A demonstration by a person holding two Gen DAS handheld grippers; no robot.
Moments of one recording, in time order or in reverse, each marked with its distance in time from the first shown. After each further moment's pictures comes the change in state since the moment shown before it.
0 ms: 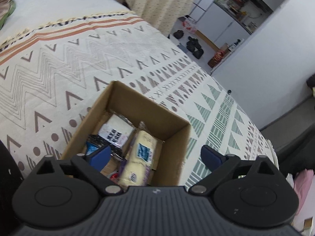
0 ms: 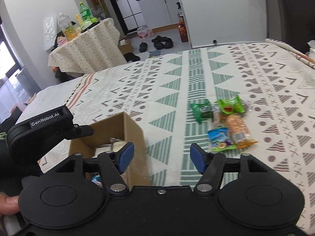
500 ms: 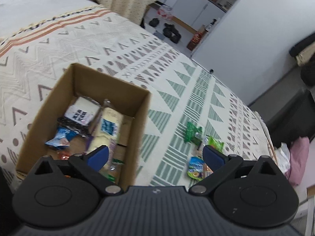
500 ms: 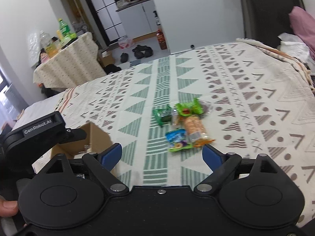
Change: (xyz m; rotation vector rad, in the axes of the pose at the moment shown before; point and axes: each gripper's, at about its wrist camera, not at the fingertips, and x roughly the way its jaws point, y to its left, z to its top) left arm 0.001 -0.050 -0.041 0.159 0.053 -0.065; right arm -0.030 -0.066 -0.008 0.085 -0.051 -0.067
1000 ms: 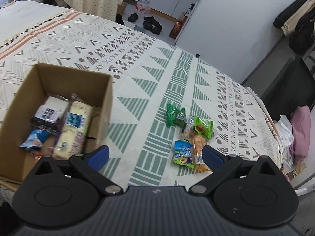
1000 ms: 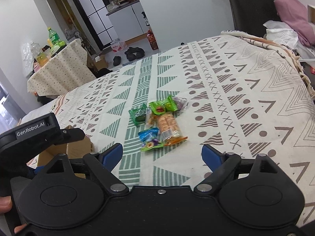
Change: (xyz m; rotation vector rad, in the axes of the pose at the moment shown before) left arm 0.030 -0.047 -0.027 0.153 0.037 -0.016; right arm 0.007 -0.063 -0.007 0.061 -0.003 0.012
